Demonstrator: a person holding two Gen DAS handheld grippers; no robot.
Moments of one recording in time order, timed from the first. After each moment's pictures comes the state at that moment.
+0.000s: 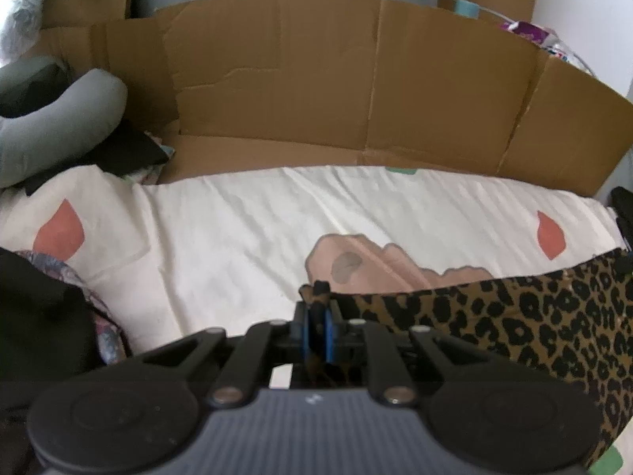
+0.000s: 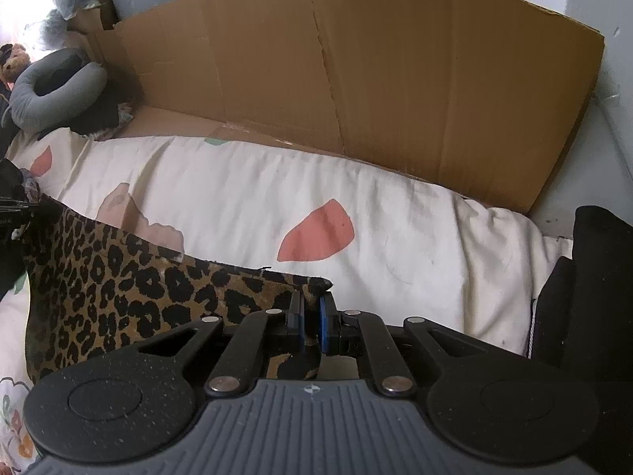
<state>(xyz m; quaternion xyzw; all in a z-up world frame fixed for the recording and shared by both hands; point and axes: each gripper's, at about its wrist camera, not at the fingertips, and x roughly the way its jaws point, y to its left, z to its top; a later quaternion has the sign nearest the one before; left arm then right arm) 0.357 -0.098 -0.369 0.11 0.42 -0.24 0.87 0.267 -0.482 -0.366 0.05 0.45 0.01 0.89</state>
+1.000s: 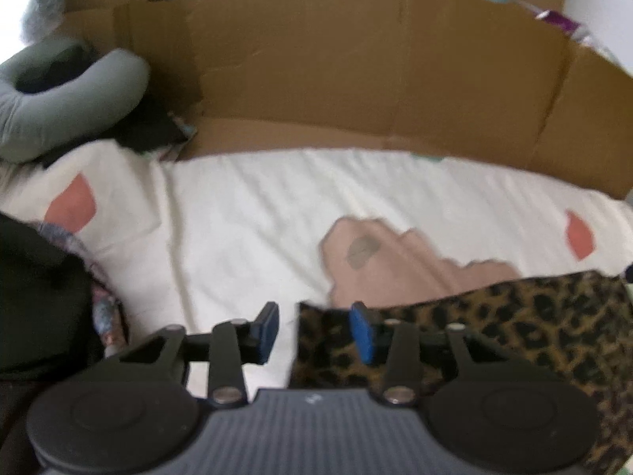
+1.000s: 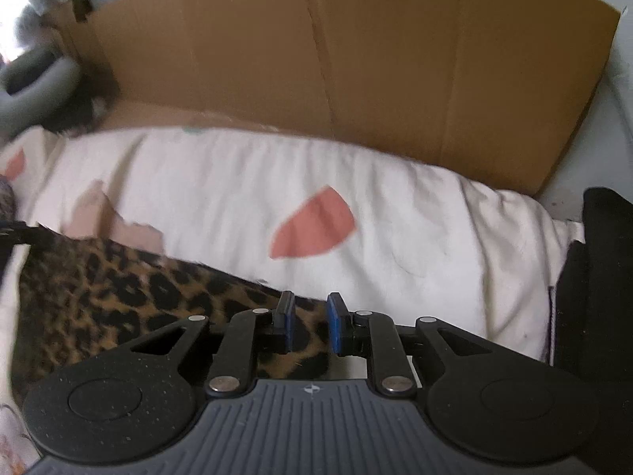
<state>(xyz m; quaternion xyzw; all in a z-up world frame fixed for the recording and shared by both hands) 0.350 -0.108 -0.381 0.11 0.43 -0.20 0.88 0.283 -0.470 -0.382 0.07 0.45 -0.02 0.89</state>
